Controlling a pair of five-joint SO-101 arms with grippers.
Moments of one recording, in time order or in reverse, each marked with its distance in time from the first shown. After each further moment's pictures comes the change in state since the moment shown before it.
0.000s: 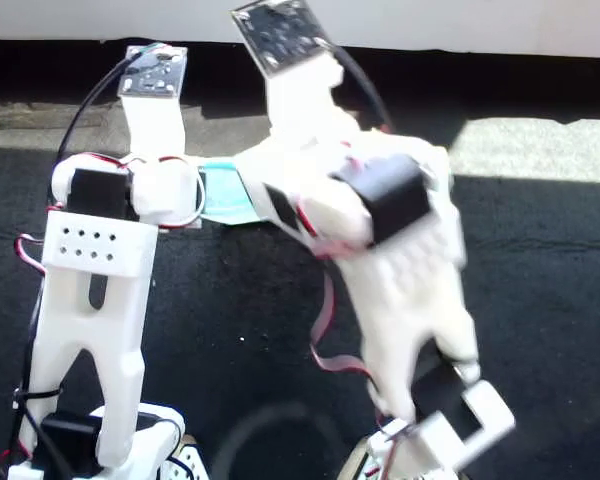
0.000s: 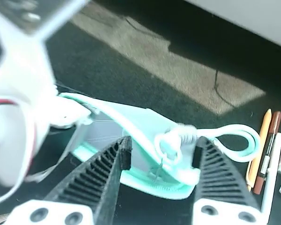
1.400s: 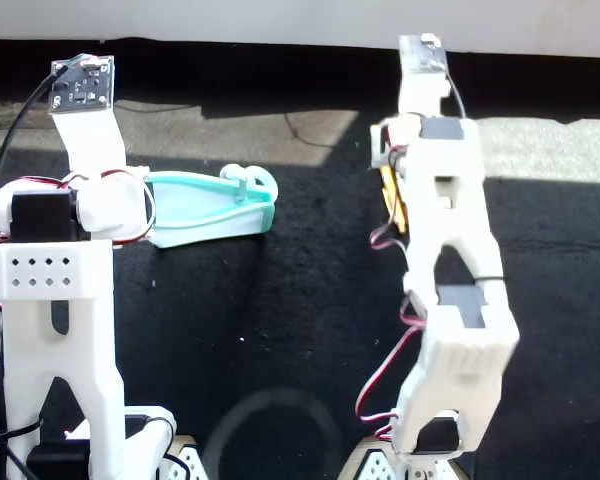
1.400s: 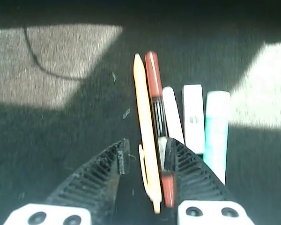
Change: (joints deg) left arm -8.4 -0.8 2.8 3.6 -0.4; right arm 32.4 28.7 27.8 -42.2 3.7
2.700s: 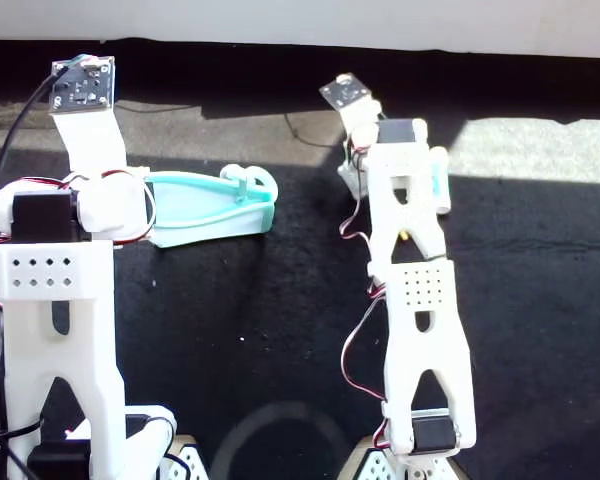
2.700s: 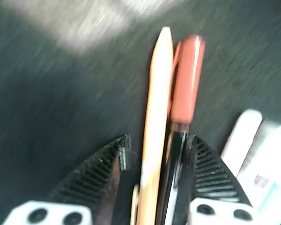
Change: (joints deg) left arm 0.1 -0.3 0.4 -0.2 0.0; right arm -4.0 42.9 -57.1 30.1 23.3
